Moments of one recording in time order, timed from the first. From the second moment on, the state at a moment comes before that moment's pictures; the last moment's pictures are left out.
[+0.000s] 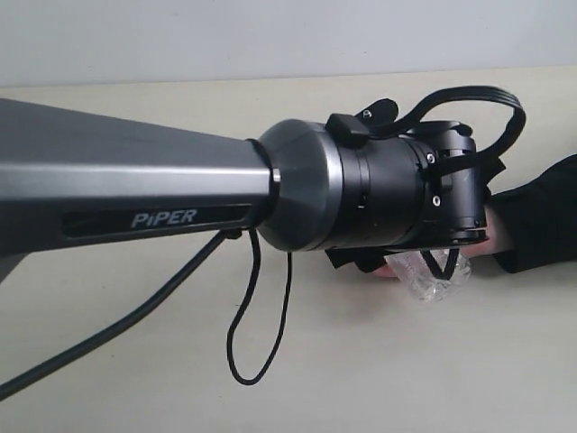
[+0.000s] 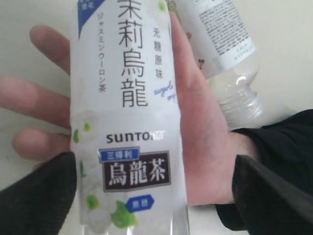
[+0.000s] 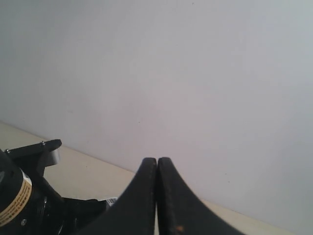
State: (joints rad) left arm -1.05 2.17 -1.64 0.69 0.73 -2.04; right arm 0.38 0.00 -0.23 -0.26 0.22 0.00
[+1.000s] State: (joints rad) left arm -1.05 1.97 -1.64 0.58 1.06 -1.91; right arm 0.38 0.00 -0.23 -0.26 0.22 0.00
